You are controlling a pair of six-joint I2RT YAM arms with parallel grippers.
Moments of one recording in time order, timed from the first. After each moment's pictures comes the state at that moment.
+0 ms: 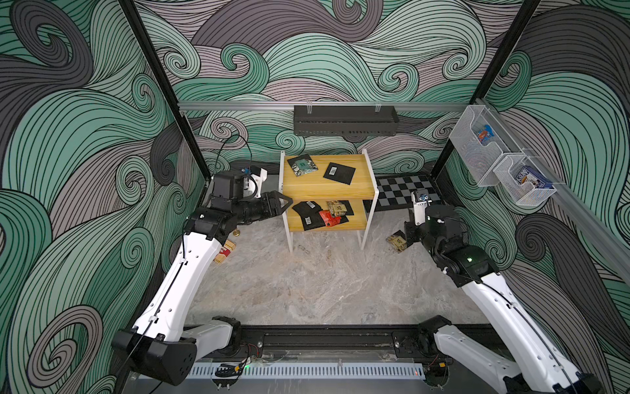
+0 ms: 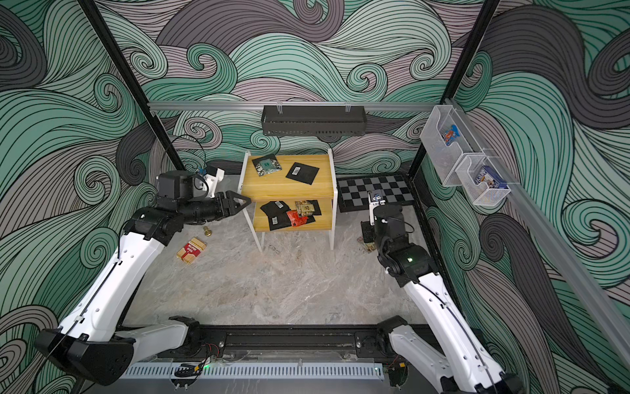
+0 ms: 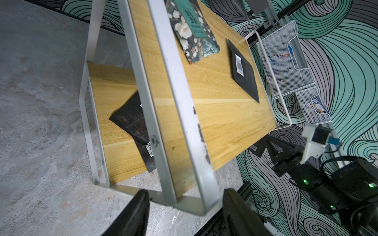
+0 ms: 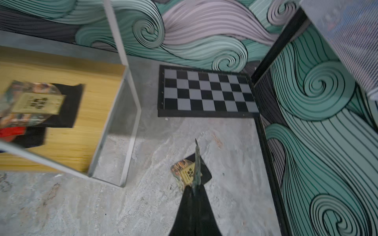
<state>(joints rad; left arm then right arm) -0.24 1.20 1.35 -0.75 0.54 -0.50 0.27 0.95 0.98 -0.69 0.38 0.04</state>
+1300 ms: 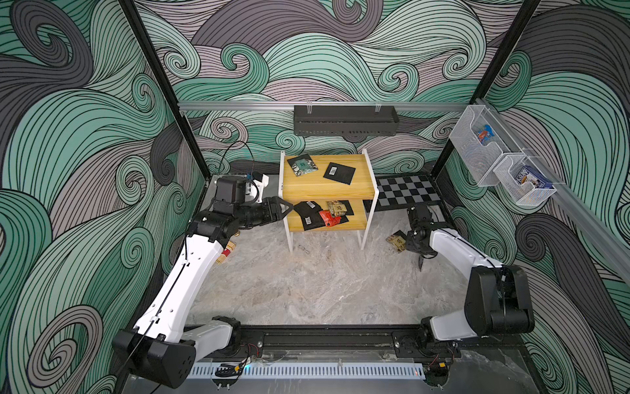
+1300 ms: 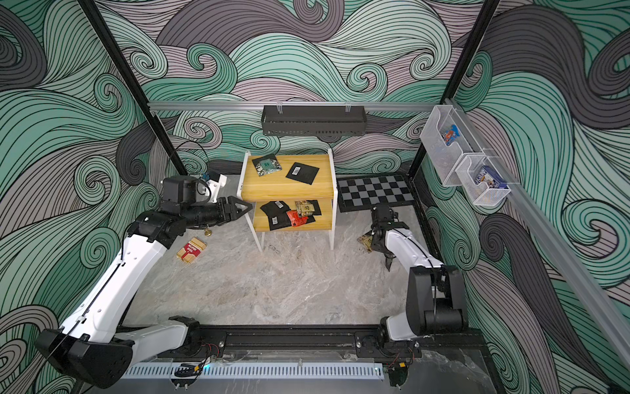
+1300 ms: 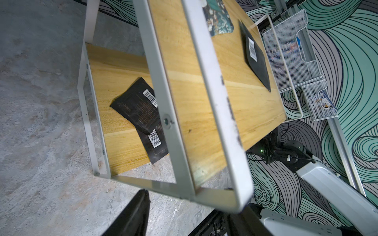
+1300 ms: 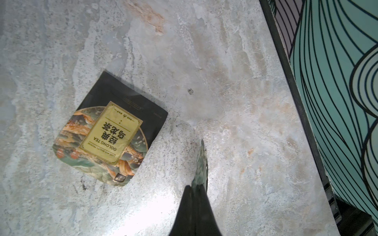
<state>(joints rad) -0.24 1.18 1.29 -0.74 0.55 -0.50 0.03 1.48 0.91 -0.72 0.41 0.39</state>
